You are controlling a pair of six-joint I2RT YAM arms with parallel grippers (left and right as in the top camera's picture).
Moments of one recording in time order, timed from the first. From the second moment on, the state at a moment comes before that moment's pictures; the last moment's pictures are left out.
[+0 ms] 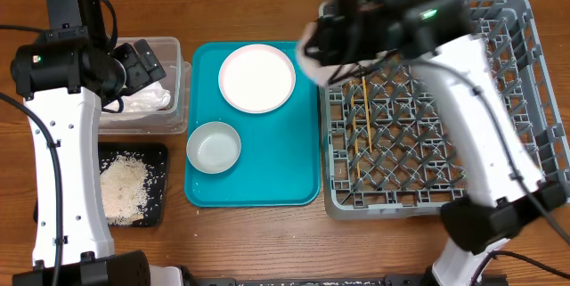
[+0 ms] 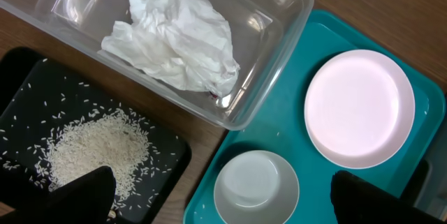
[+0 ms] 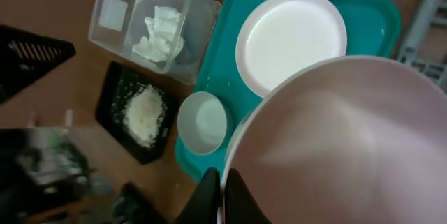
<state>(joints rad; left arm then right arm) 0.15 1.59 1.76 -1.31 -0.05 -0.41 0.35 1.91 2.23 -1.35 -0.56 0.25</state>
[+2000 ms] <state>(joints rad) 0.15 1.59 1.76 -1.31 -0.05 -0.41 -0.32 1.90 1.51 -0.81 -1.03 0.35</state>
